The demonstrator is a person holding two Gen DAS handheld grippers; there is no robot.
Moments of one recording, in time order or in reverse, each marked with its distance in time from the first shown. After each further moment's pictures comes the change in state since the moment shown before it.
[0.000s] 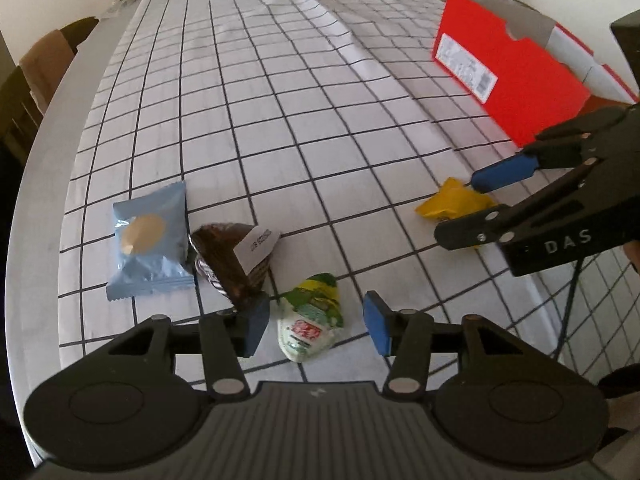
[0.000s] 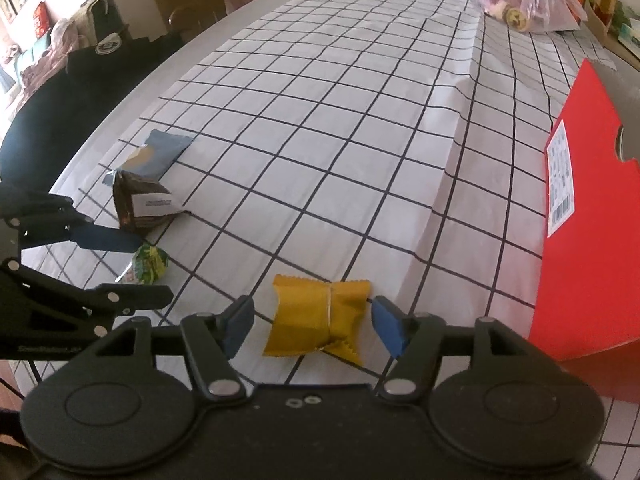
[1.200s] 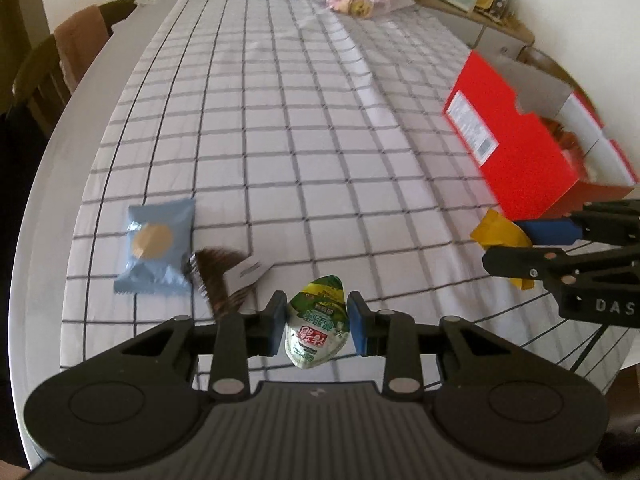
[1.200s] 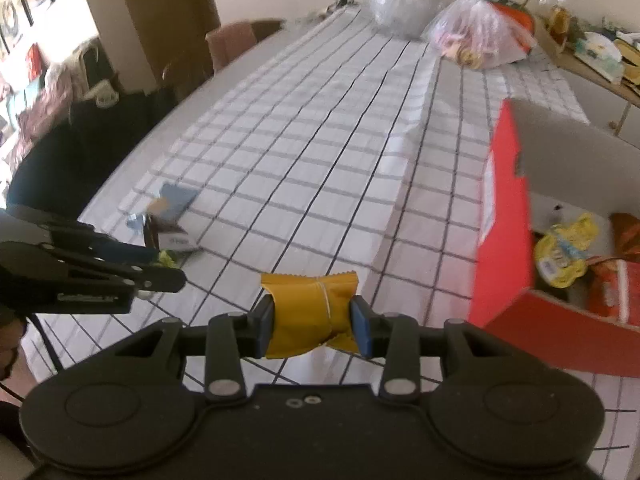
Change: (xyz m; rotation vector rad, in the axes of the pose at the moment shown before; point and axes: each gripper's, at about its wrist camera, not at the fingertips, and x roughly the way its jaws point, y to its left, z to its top) left arm -0.041 -0.013 0.023 -0.183 -0.044 -0.017; right arm -0.092 -0.013 -0.017 0.066 -0.164 -0.026
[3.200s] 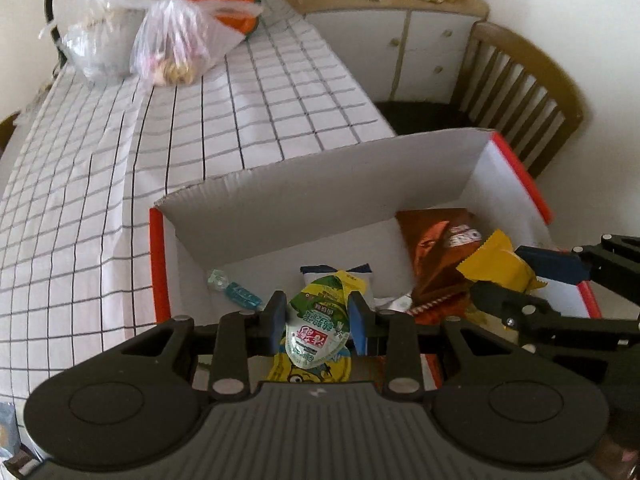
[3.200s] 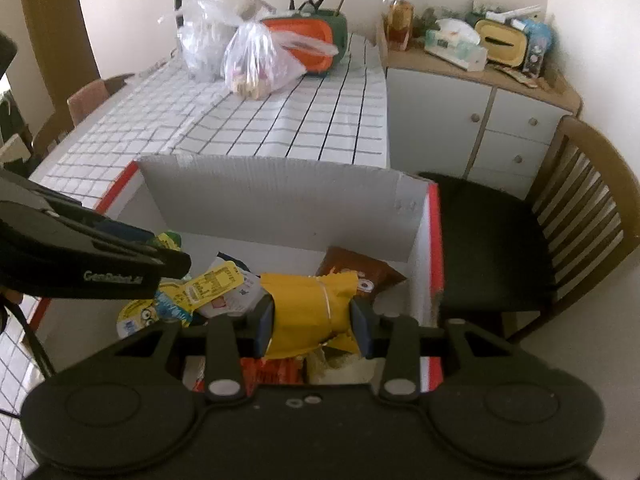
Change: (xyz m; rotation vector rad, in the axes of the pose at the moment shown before) left arm 0.126 -0.296 0.185 0.136 0.037 0.080; right arm -0.029 -0.289 0.025 0.083 -0.044 -0.198
